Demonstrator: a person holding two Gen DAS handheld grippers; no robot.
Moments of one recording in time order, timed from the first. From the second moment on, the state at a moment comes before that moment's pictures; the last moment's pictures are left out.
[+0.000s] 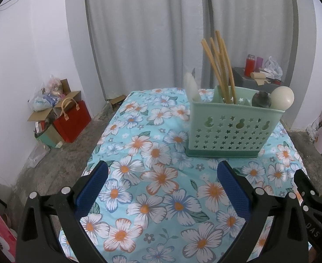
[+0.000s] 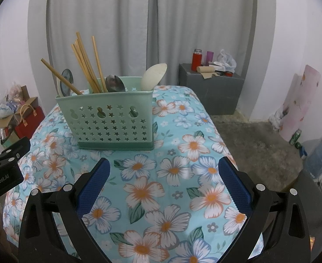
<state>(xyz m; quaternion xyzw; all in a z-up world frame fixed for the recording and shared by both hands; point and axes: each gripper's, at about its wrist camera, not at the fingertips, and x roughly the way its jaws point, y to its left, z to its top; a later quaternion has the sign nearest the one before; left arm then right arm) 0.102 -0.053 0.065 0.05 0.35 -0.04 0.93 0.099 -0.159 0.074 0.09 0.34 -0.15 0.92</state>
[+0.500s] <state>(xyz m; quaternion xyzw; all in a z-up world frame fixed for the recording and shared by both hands) 0.100 -0.052 0.063 0.05 0.35 -0.03 0.93 0.099 -0.158 0.074 0.09 0.35 -0.15 0.92</state>
